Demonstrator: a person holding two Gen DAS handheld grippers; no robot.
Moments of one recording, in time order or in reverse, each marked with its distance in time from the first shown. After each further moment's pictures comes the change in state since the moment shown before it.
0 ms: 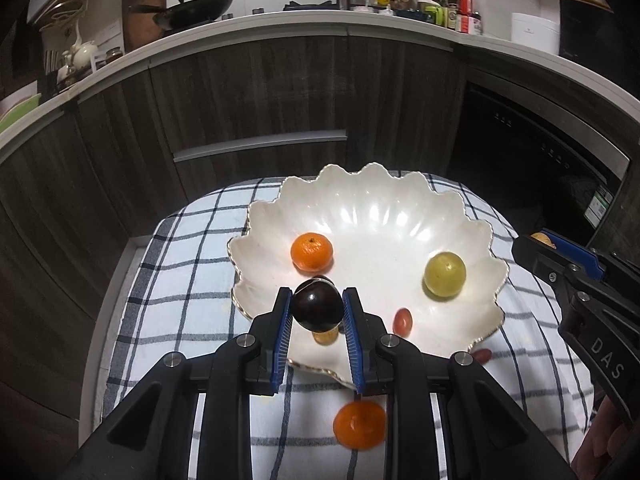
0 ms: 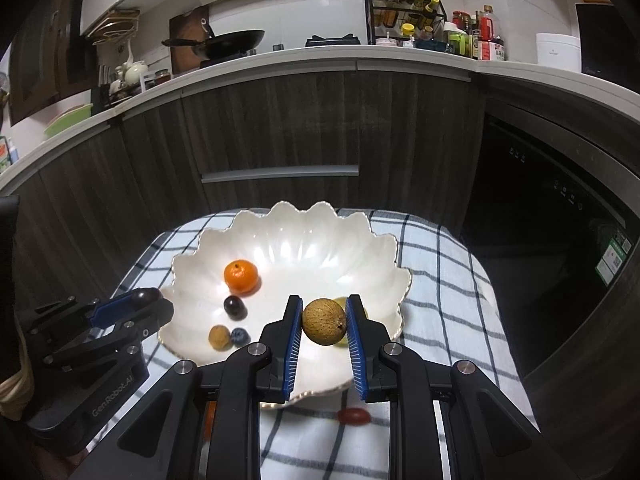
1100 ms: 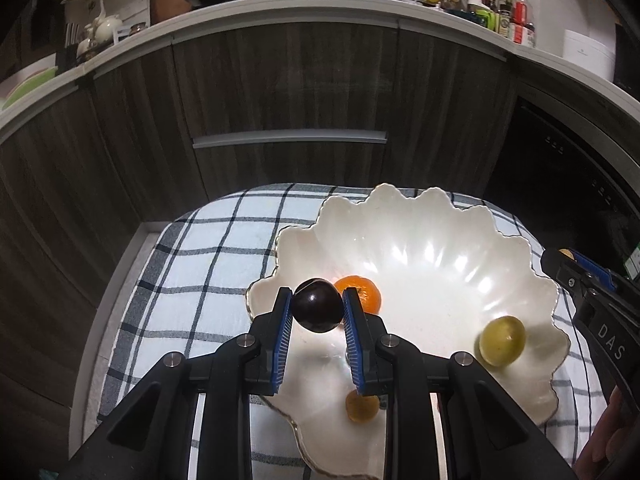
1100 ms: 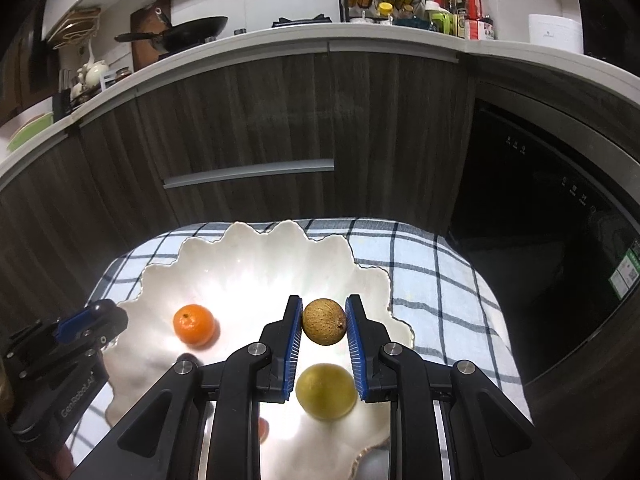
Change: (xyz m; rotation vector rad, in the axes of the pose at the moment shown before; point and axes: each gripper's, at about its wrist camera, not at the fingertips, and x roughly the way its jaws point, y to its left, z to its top) left arm 0.070 0.033 0.037 -0.107 0.034 0.066; right arm 0.082 -0.013 0.042 0.060 0.055 -0.082
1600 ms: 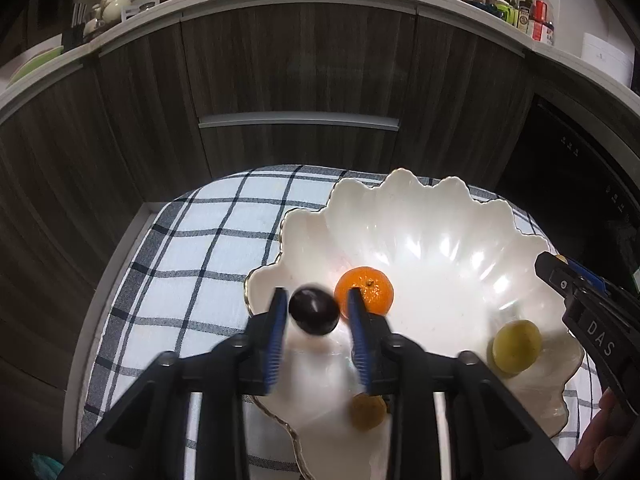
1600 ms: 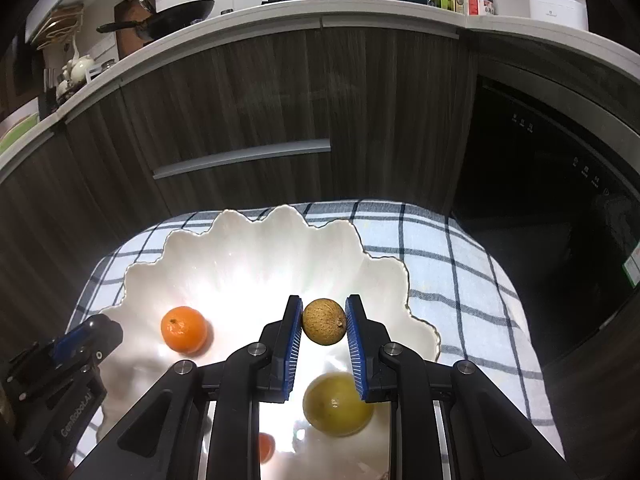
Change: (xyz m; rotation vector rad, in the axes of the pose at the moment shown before) left arm 0.018 0.002 -0.002 -0.042 0.045 0.021; right arm 0.034 0.005 0.003 0.034 0.068 -0.011
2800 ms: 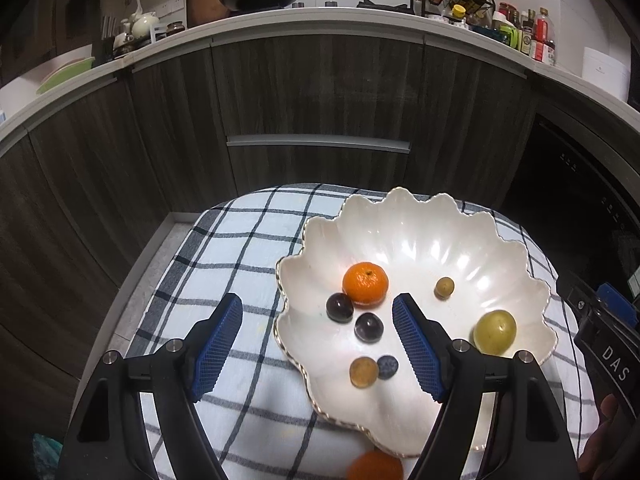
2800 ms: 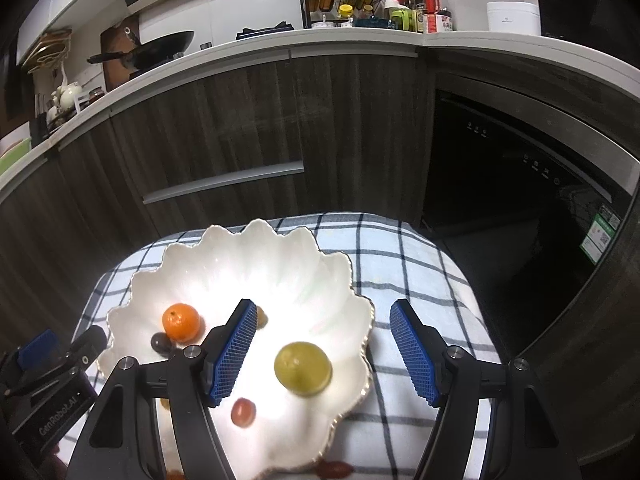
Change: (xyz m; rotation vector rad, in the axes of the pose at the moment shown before) left arm -0.064 -0.004 -0.019 -0.026 -0.077 0.070; right arm -0.064 -0.027 -0.021 0.059 -0.088 -0.059
